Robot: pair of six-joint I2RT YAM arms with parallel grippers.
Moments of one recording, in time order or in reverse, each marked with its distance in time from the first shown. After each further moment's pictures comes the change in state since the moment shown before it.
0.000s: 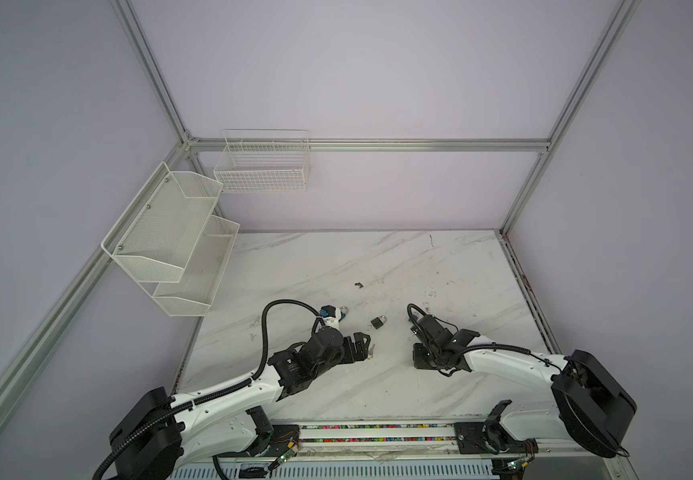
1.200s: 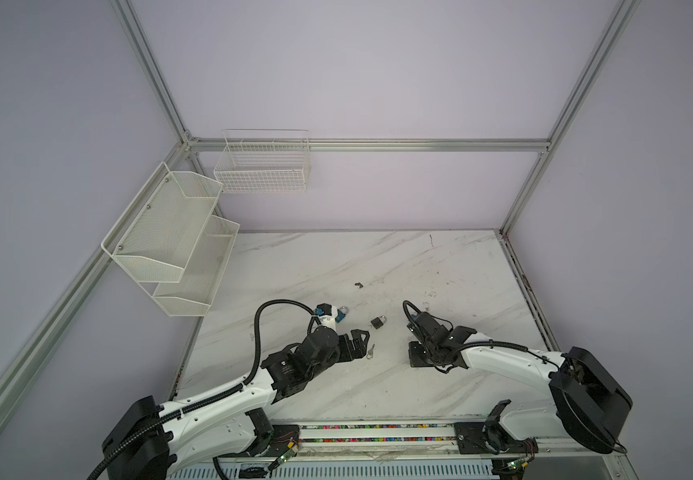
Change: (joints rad) left arm 0.000 -0.081 0.000 0.000 -0.012 -0.029; right arm 0.016 0.018 0.055 -0.008 -0.017 -0.068
